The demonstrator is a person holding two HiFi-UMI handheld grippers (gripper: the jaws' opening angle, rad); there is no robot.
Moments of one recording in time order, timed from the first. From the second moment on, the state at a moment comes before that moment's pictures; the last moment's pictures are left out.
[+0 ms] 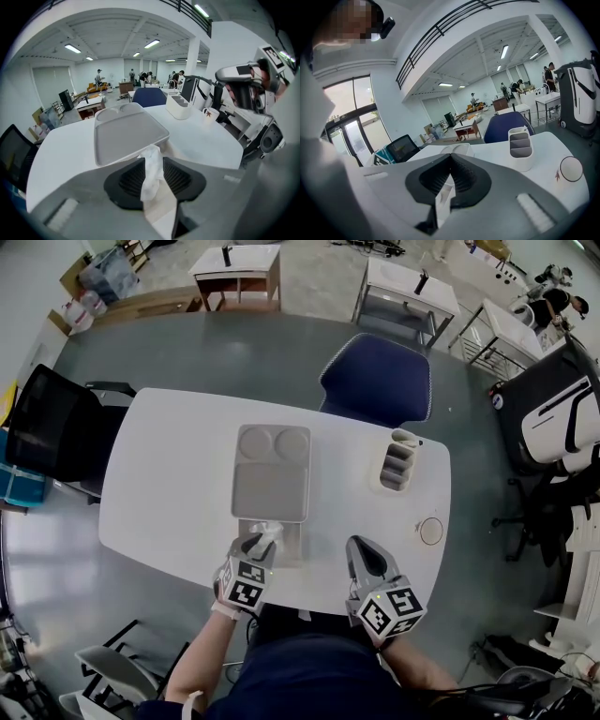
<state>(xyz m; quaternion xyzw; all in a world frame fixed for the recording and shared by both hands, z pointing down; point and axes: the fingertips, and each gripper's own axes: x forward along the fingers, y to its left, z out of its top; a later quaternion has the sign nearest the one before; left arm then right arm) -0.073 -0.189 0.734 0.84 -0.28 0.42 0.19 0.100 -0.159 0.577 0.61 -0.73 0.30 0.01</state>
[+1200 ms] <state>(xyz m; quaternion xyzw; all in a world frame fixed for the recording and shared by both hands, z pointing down) -0.076 -0.186 0.576 0.89 -0.34 0.25 0.16 0.093 -0.144 0.526 0.61 -0.75 0.25 -0.01</state>
